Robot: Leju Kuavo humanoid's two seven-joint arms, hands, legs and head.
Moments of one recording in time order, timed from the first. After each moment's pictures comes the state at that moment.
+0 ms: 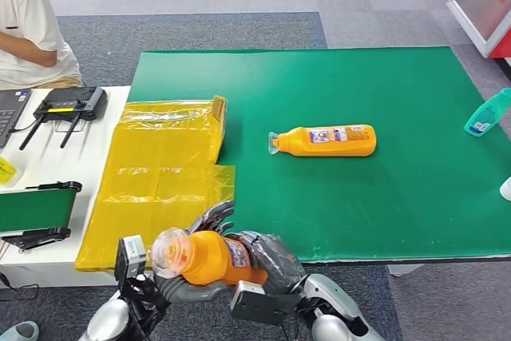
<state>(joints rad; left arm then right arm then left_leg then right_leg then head) 0.02 0.06 -0.47 -1.58 0.15 -0.37 -0.33 -0.07 -0.09 0.63 -1.52 0.68 -0.03 -0.45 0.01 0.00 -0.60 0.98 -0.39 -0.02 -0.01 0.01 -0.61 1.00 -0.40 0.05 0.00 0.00</state>
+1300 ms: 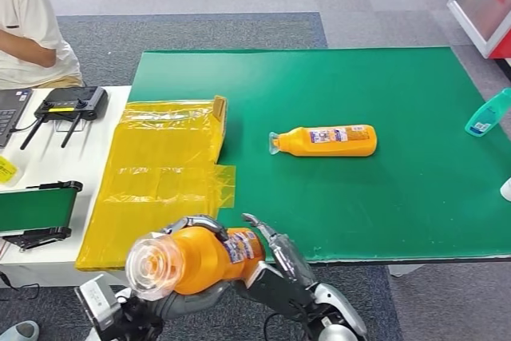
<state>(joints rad) 0.15 -0.03 -0.46 -1.90 -0.14 -0.14 -0.40 0.08 0.00 0.46 -1.64 0.61 -0.01 -0.35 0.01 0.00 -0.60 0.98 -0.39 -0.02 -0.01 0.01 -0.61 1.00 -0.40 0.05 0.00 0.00</state>
